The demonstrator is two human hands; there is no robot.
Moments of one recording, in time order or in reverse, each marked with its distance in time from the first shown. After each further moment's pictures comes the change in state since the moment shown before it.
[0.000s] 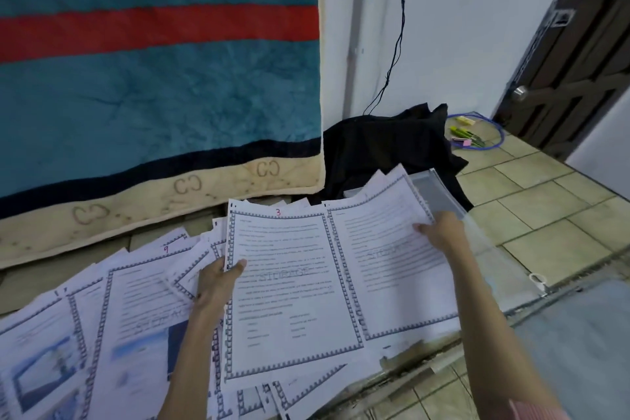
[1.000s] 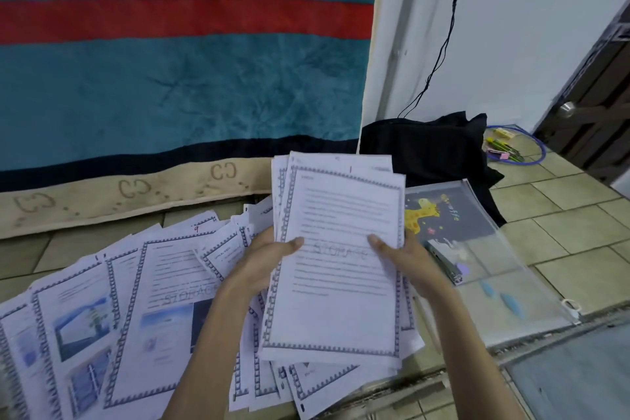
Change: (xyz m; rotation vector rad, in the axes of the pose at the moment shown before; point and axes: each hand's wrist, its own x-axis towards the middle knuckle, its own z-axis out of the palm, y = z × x) left_hand -0.017 0.034 0.013 -0.282 -0.420 0.065; right_hand -0.062 -0.027 0.063 0.608 -0.424 -0.248
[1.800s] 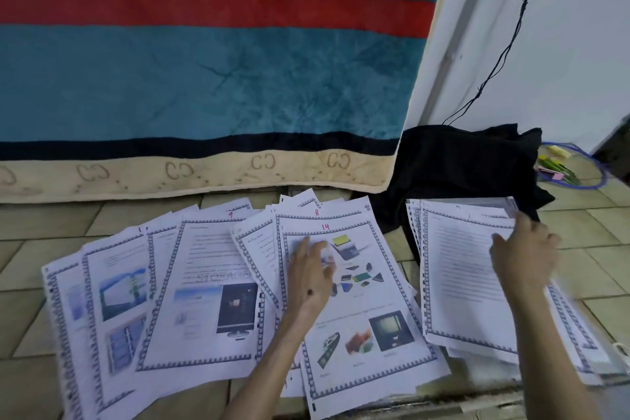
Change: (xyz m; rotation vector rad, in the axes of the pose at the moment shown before) left_hand 0.006 -0.060 0.021 0.882 0.409 0.169; right_hand 0.029 -0.013 -0.072 -0.970 0.718 -0.103
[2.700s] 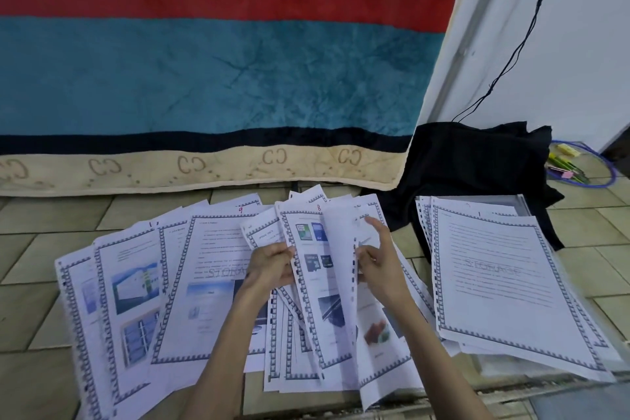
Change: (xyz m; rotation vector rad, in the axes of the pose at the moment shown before) left_hand 0.005 -0.039 -0.068 -0.857 -0.074 -0.414; right_hand -0.128 -0.118 0.058 1.002 -0.684 -0.200
